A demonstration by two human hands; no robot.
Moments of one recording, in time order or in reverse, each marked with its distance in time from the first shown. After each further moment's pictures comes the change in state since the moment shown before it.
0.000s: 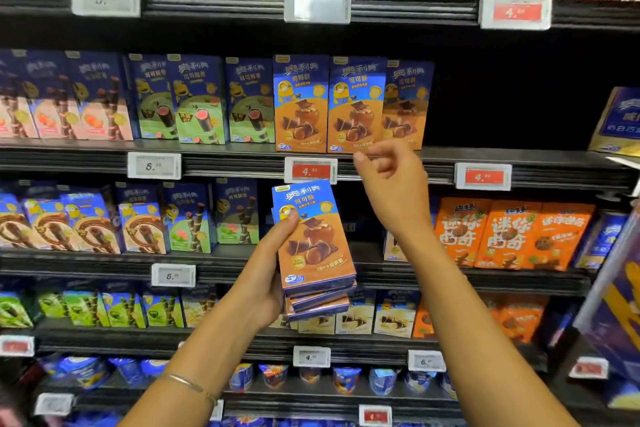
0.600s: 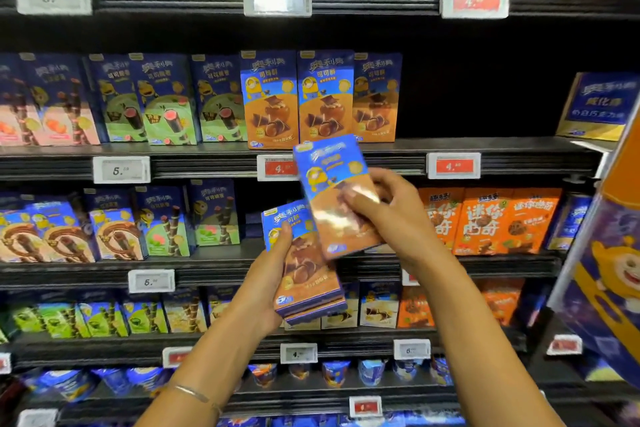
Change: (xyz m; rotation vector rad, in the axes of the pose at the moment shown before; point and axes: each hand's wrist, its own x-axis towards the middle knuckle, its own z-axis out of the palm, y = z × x) left_hand 0.015 -0.033 0.019 0.077 0.136 -0.107; right_hand -0.032 0.016 -0.046 0.231 -0.259 0.286
